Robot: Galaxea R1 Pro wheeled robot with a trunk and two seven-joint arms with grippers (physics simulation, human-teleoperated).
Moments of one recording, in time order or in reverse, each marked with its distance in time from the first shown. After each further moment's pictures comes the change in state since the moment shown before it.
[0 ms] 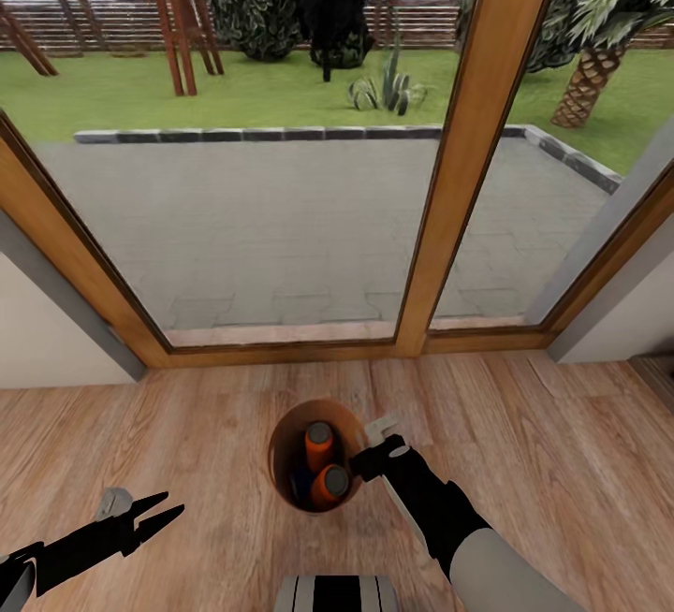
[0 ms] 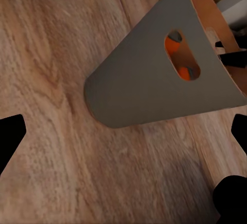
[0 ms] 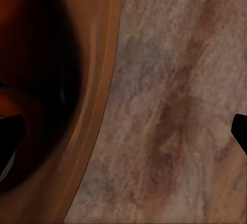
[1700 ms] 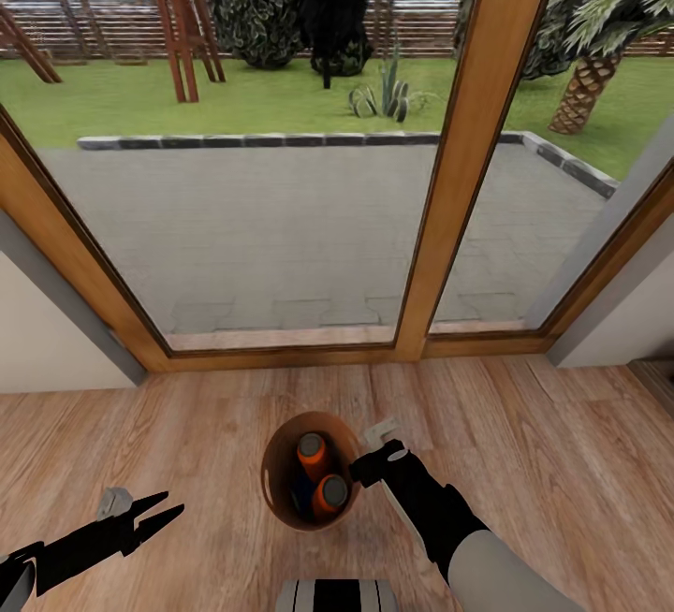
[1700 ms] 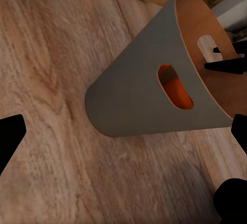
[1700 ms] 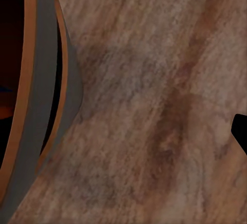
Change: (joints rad) left arm 0.000 0.000 0.000 -0.001 0.001 0.000 0.000; right arm 0.000 0.007 0.000 0.029 0.008 -0.001 0.001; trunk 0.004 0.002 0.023
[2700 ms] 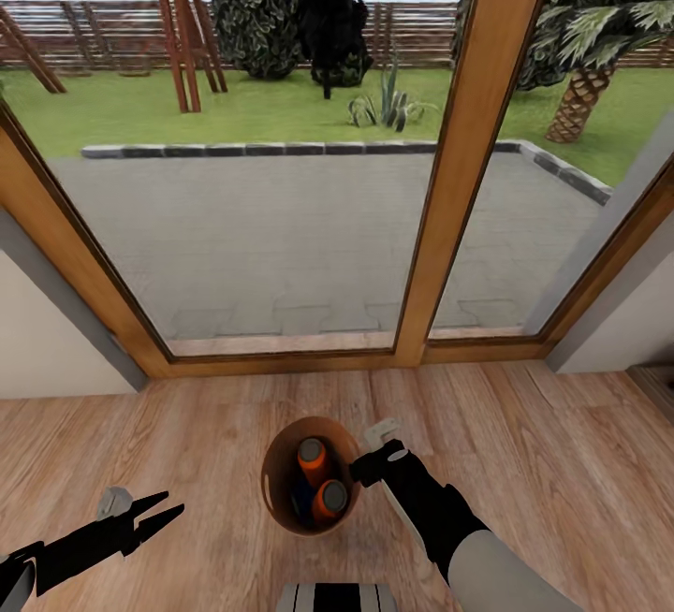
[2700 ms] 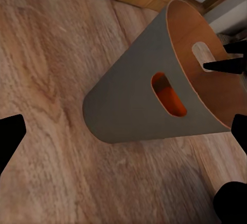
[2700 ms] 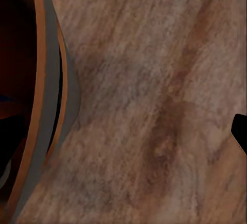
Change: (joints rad) left arm 0.000 0.000 0.000 -0.001 0.000 0.000 -0.003; right arm 0.000 0.000 0.000 0.000 0.001 -0.002 -0.001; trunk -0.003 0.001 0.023
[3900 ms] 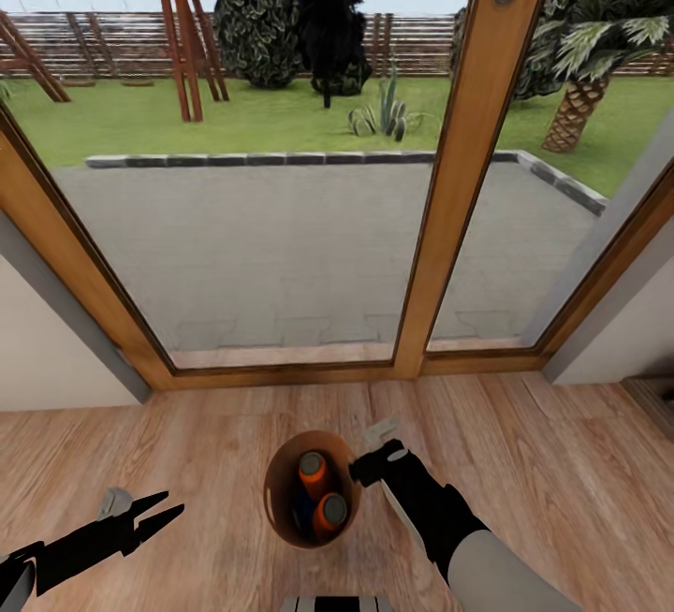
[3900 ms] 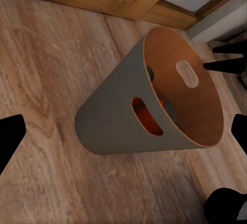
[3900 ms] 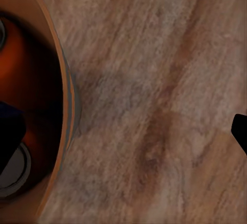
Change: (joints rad) left arm 0.000 0.000 0.000 -0.001 0.000 0.000 0.000; right arm 0.000 0.000 0.001 0.000 -0.001 0.000 0.000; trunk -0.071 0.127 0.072
